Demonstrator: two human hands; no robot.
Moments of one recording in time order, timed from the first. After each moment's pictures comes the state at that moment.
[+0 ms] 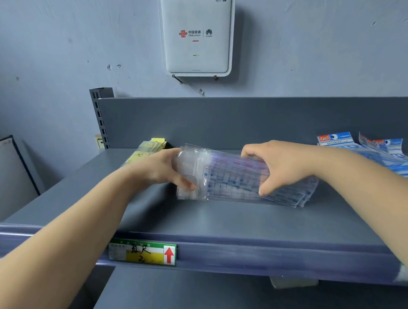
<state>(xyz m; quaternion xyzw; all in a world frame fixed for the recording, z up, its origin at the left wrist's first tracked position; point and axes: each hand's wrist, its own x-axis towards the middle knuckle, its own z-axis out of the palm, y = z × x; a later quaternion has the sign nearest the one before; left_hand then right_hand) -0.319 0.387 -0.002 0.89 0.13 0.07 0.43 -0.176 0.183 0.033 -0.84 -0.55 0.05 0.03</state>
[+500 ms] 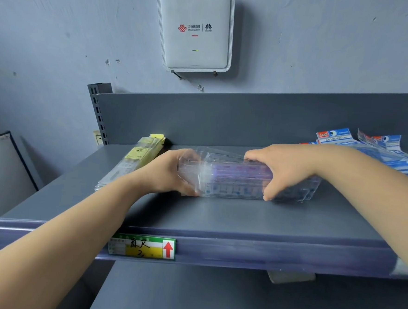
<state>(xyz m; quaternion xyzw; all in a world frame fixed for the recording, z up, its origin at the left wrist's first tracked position) -0.316 0.379 -0.020 0.92 0.06 0.14 0.36 -0.177 0.179 0.030 -0.83 -0.55 0.07 -0.04</state>
